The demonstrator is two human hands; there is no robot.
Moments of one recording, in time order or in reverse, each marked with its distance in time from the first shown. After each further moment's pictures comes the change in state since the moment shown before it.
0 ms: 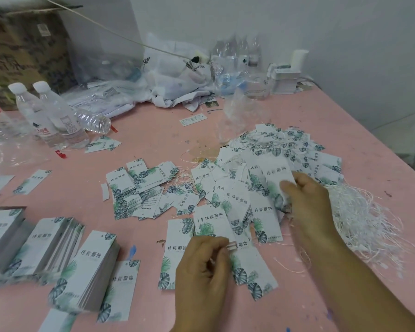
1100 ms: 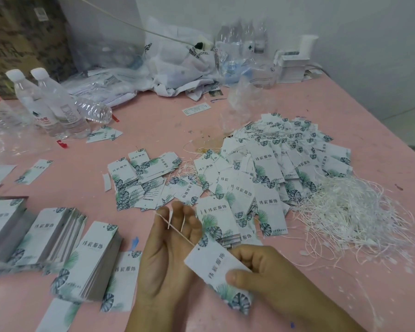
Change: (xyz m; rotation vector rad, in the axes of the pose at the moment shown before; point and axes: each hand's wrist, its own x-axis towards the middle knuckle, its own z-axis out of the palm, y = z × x) left_hand 0.044 -0.006 -0.038 -1.590 0.004 -0.711; right_hand -0.103 0.016 0.015 0.018 -0.896 0.279
